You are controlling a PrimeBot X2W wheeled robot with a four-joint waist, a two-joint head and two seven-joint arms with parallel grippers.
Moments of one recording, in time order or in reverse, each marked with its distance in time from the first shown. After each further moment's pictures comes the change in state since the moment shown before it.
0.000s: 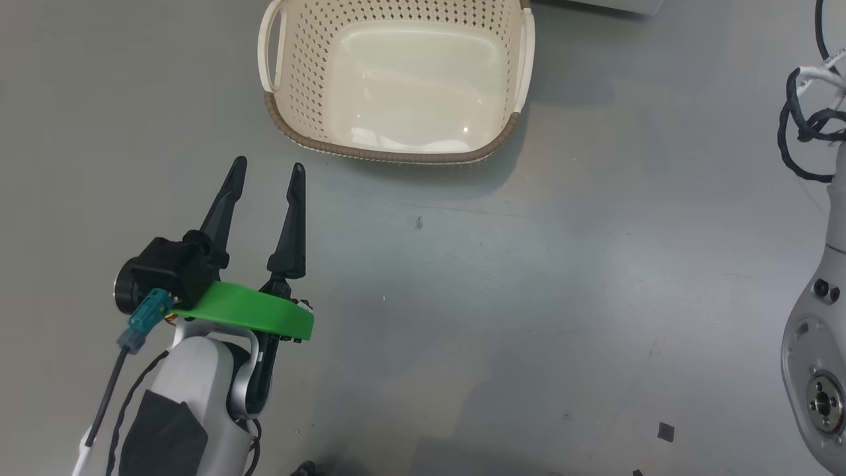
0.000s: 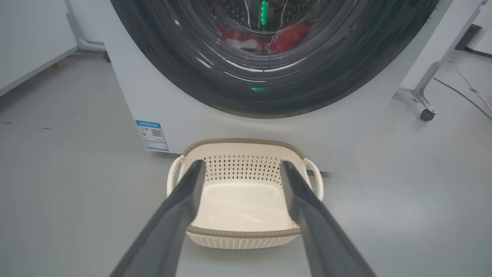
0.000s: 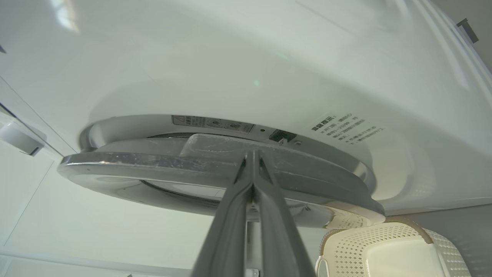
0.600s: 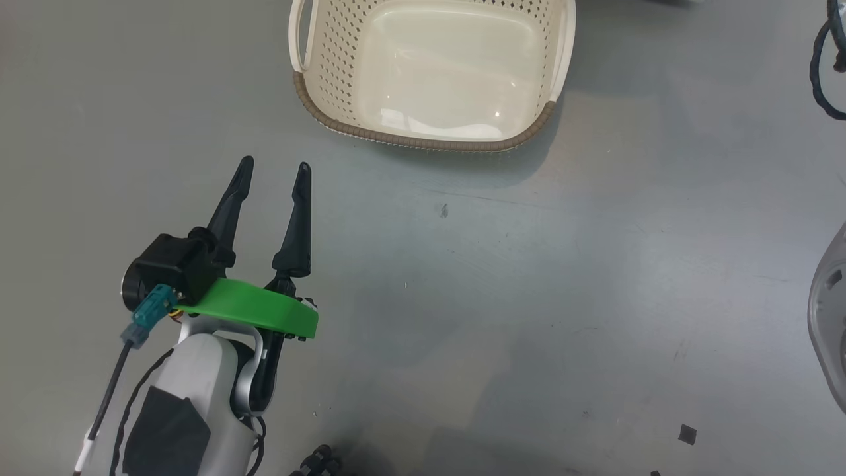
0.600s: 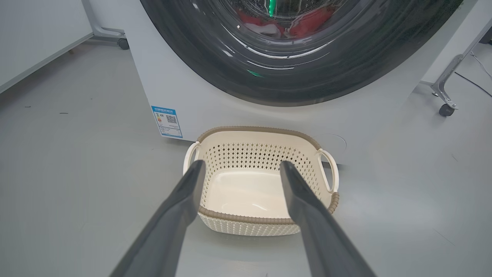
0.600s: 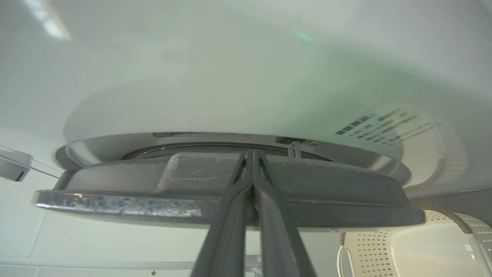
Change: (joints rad) left arm -0.015 -0.003 -0.020 0.019 -0.030 0.000 0.000; right arm -0.184 -0.008 -0.031 0.194 0.016 -0.020 0.040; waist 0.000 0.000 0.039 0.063
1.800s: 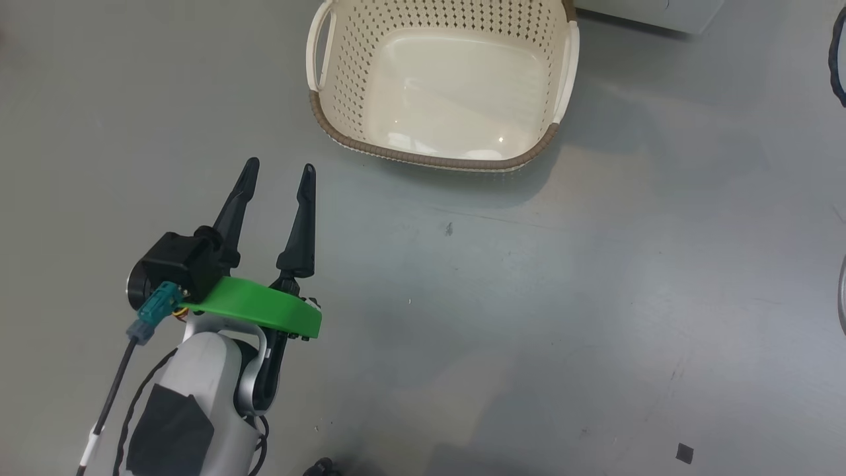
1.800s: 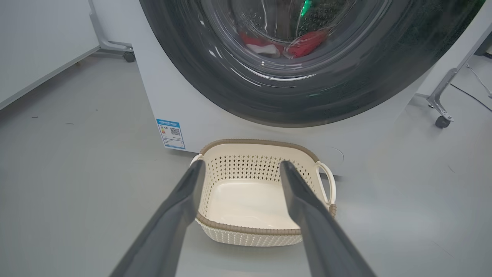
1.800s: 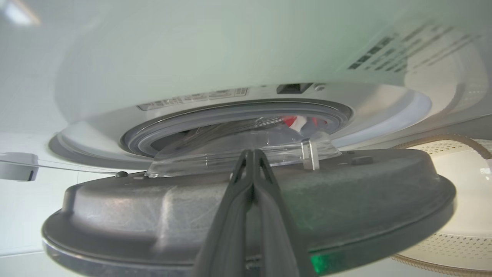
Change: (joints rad) left arm -0.011 -0.004 -0.009 0.024 -0.006 0.000 0.000; right arm -0.094 -0.032 -0.048 0.265 0.091 -0.016 0.179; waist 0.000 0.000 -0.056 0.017
